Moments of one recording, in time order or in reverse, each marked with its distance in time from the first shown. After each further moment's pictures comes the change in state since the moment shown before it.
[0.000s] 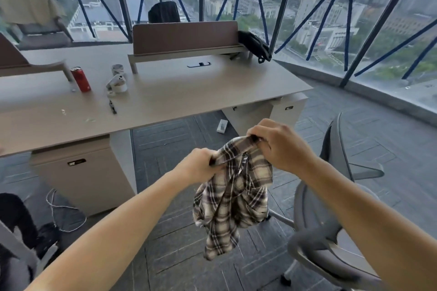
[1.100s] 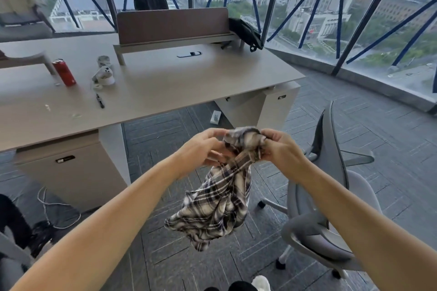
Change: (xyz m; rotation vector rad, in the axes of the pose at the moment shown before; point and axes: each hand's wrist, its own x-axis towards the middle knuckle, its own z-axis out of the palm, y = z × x) left_hand -0.011 0.032 -0.017 -0.816 -0.190 0.016; right_hand -0.030 0.002 0.020 1.103 0.002 0.618
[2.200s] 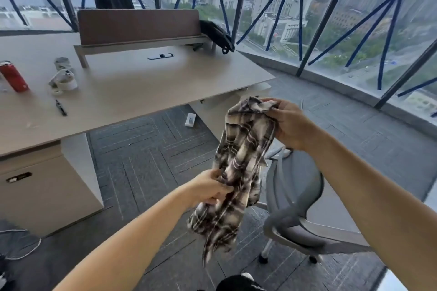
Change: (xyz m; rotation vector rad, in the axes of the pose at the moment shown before) left_hand 0.041 -0.074 0.049 0.048 -0.176 -0.314; right_hand 0.025 -0.049 -0.042 0.296 0.134 -0.011
